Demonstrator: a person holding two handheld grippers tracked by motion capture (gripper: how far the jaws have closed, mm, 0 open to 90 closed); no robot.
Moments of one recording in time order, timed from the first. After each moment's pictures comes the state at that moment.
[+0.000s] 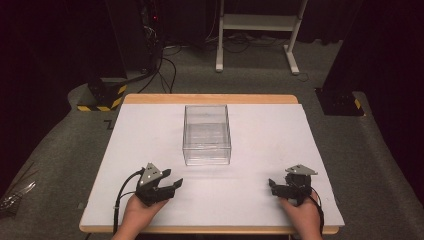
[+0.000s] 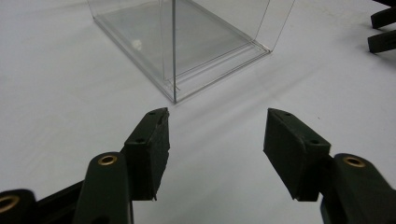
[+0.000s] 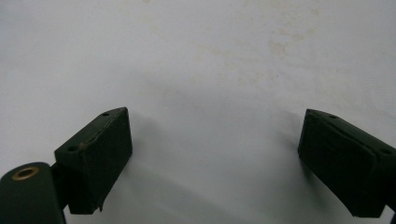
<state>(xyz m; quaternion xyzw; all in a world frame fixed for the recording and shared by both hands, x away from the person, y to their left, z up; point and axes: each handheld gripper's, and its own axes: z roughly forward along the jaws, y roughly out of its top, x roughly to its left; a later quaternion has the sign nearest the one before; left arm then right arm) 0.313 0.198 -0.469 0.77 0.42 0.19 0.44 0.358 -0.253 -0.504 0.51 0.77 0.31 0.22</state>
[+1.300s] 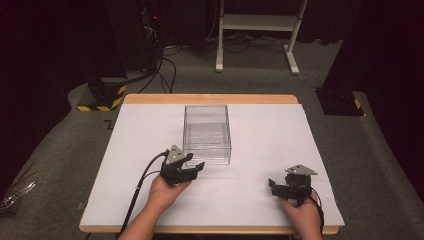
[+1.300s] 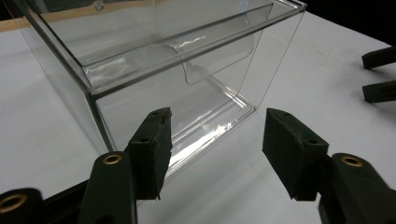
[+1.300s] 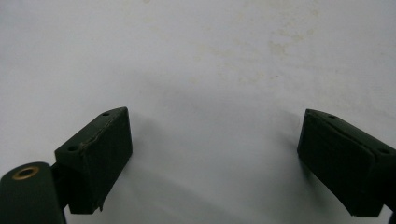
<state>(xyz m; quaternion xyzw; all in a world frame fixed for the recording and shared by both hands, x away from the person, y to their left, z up) 0.368 0.142 -0.458 0.77 0.40 0.17 0.47 0.357 -0.252 -0.504 0.51 0.77 0.31 0.22</state>
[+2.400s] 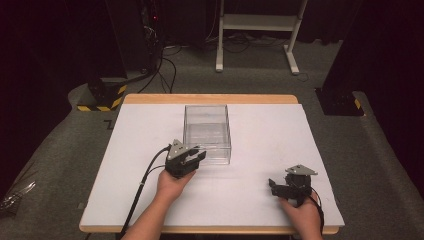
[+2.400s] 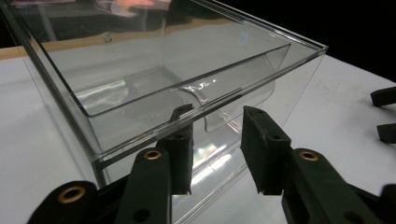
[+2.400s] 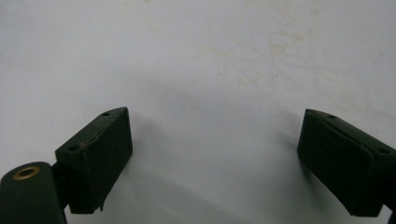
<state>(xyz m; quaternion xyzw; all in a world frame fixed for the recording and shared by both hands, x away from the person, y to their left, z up) 0.388 0.137 -0.469 0.73 0.40 0.19 0.52 0.357 -0.252 -0.504 0.51 0.77 0.31 0.22</state>
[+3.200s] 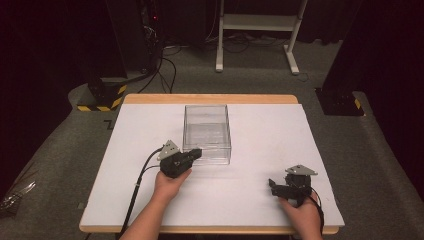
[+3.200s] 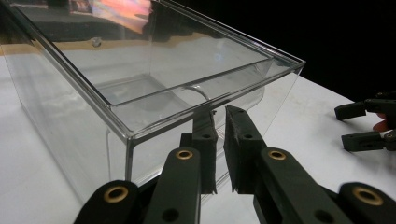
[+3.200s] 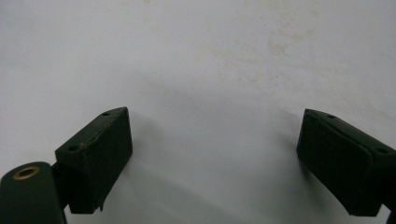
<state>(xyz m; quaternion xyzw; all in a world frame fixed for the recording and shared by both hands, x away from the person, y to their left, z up) 0.390 0.155 -0.476 0.71 0.38 0.15 0.58 0.357 -0.252 -0.504 0.51 0.77 0.31 0.22</state>
